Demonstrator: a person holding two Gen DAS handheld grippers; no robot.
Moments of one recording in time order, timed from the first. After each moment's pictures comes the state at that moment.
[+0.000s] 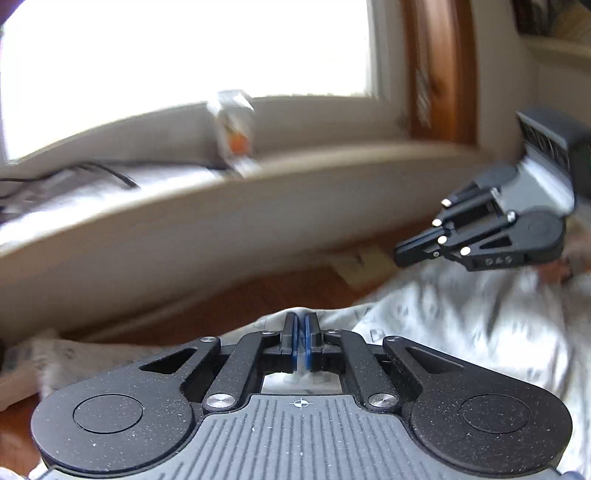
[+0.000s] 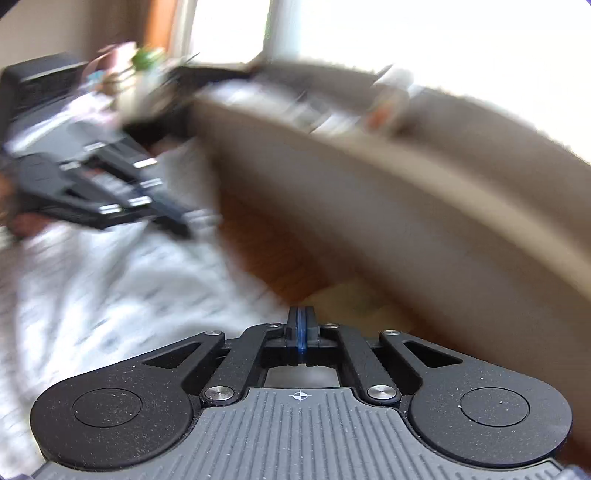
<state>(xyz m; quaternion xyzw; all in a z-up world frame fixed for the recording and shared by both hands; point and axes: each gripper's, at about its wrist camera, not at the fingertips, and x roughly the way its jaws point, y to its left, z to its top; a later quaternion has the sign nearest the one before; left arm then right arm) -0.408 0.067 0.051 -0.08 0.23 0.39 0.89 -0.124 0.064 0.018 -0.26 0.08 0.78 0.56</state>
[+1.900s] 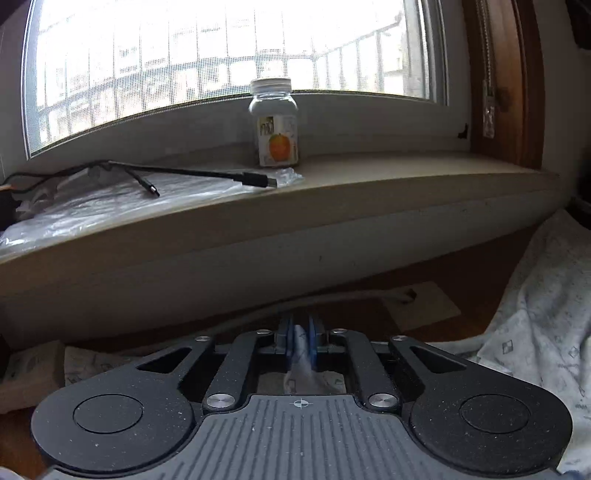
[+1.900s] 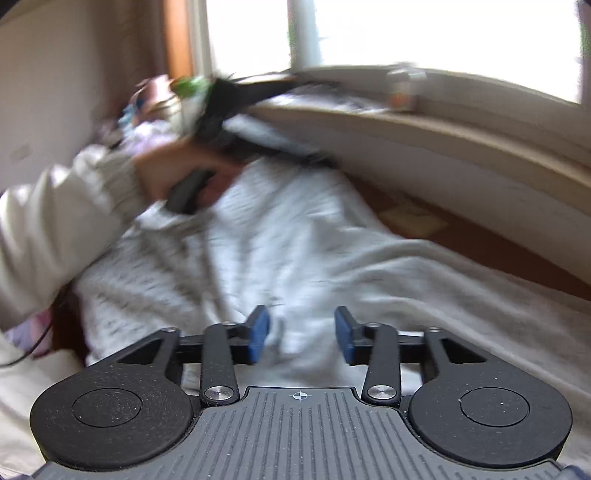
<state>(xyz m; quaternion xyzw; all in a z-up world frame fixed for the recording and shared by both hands) -0.381 0.102 0.039 -0.10 0.25 0.45 0.85 -0.075 -0.086 0.038 -0.23 0.19 0.81 0.51</state>
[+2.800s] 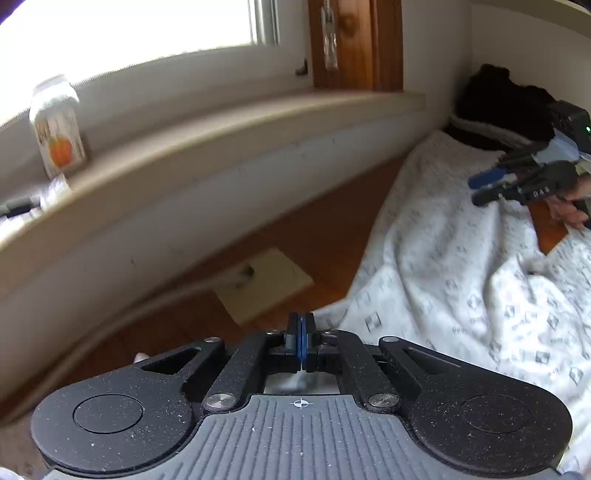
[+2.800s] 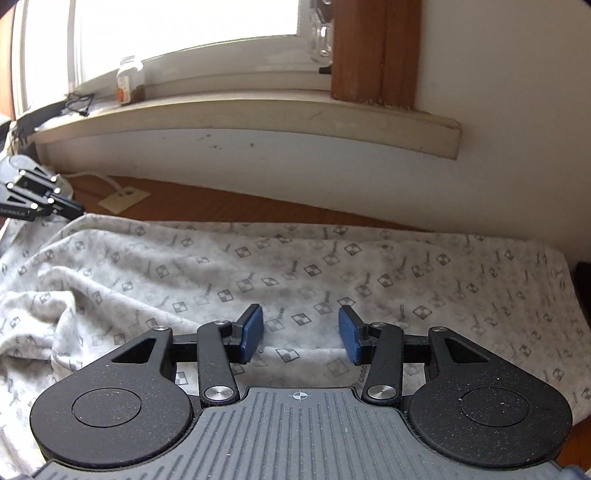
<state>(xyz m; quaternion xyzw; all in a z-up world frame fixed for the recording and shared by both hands) -0.302 0.092 0.032 -0.05 0.32 0.27 0.91 0.089 -0.060 -0.001 -0.22 0.23 0.65 0.69</state>
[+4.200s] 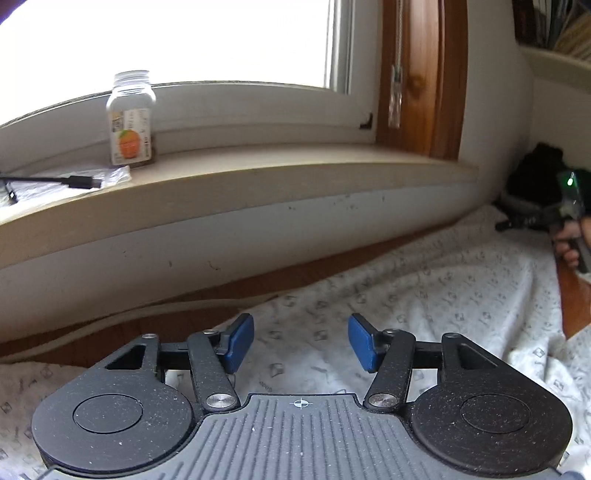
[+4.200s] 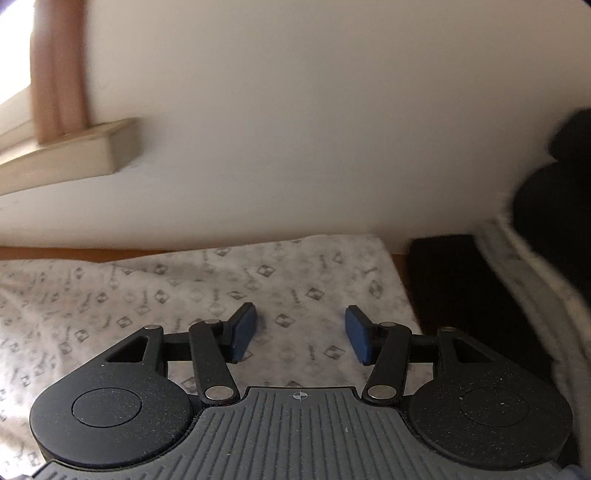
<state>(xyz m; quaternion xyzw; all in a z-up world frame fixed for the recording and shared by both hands) -0.302 0.082 0.019 -0.12 0.23 0.34 0.90 0.268 -0.063 0.003 -0.18 0.26 0.48 0.82</state>
